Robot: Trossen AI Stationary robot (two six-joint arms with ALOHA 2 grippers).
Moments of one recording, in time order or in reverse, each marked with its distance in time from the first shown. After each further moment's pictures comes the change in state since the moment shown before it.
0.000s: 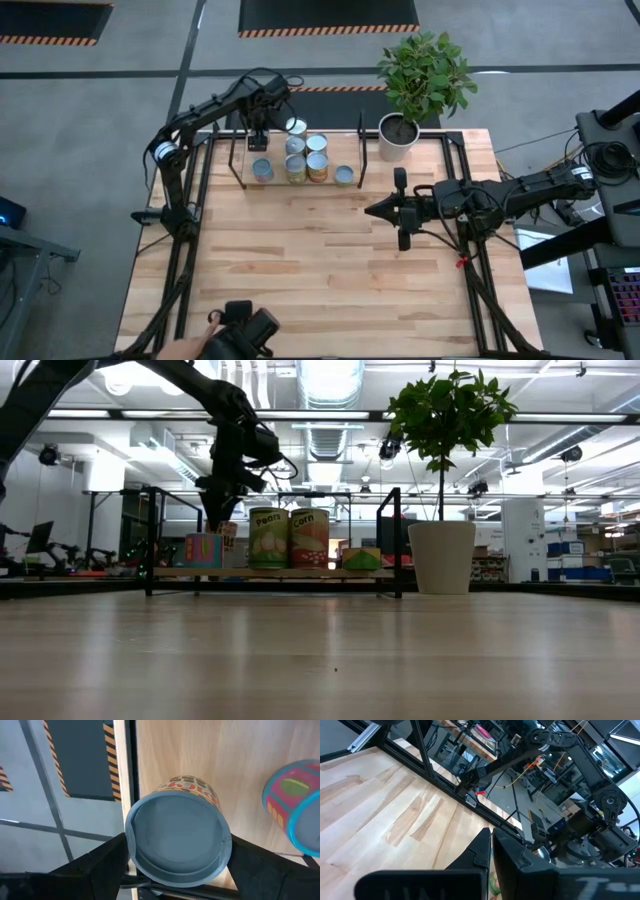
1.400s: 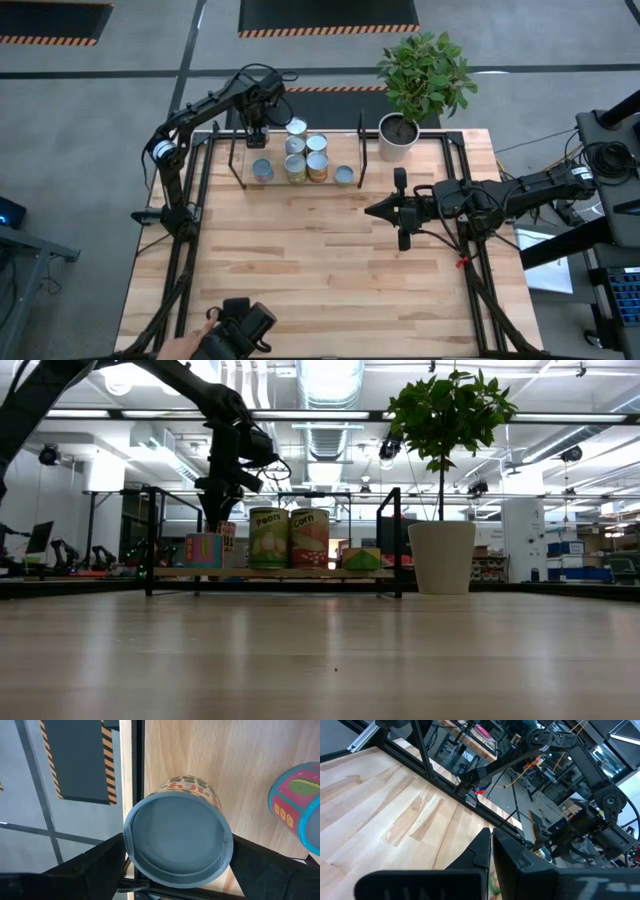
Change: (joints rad) left arm 0.042 -0.004 -0.001 0.019 0.049 0.010; right arm 0.000 0.000 0.000 0.000 0.001 0.000
